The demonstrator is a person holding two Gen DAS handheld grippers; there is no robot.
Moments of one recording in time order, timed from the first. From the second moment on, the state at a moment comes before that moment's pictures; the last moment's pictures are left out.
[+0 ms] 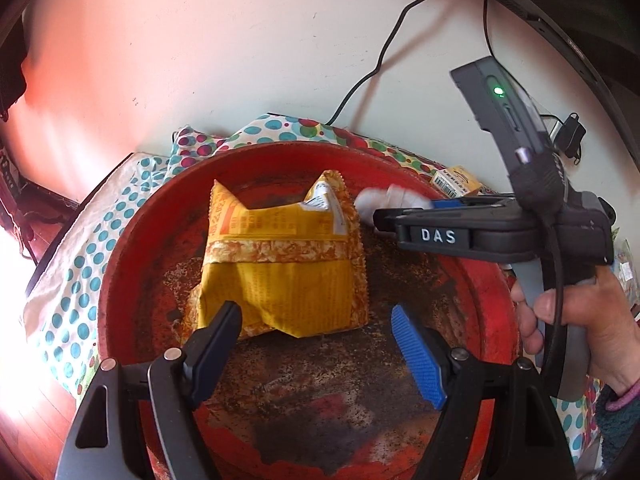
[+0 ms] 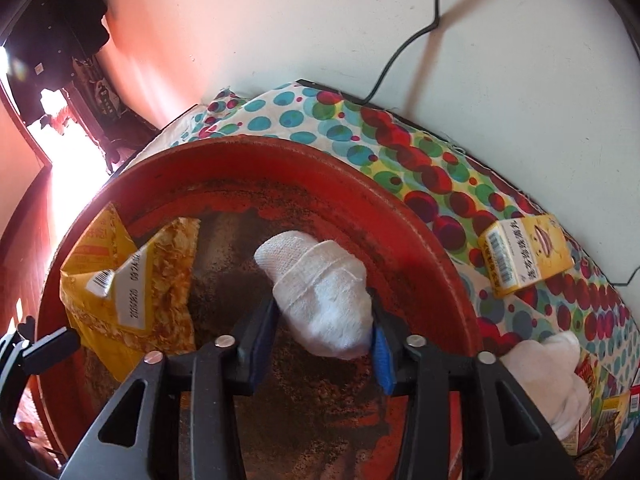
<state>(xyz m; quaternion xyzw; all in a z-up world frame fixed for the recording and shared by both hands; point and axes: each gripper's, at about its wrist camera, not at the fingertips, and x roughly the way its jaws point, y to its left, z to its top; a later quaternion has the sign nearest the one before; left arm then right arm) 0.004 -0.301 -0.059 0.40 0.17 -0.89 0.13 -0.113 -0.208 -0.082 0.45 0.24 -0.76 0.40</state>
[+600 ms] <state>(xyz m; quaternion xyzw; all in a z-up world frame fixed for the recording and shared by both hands) -0.011 -0.250 -0.050 0.41 0.13 -0.90 0.08 -0.070 0.104 -0.024 0.39 0.15 -0.87 0.26</state>
